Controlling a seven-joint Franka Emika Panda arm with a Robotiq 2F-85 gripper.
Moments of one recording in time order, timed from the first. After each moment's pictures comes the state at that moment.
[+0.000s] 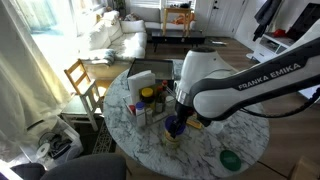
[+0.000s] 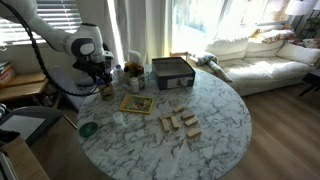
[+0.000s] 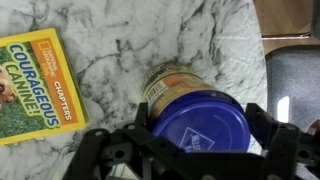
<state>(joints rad) 0.13 0.31 0.15 -2.09 0.09 2.43 -0.09</state>
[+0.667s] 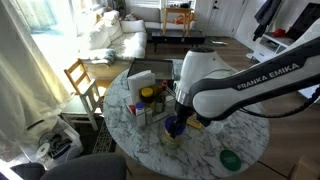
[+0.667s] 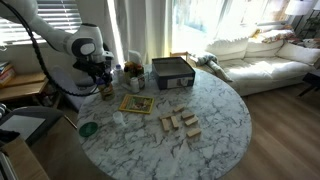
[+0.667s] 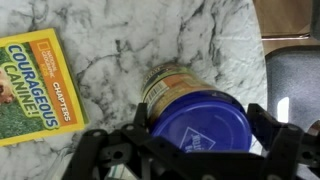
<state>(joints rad) 0.13 0.32 0.15 -2.08 0.09 2.43 -0.09</state>
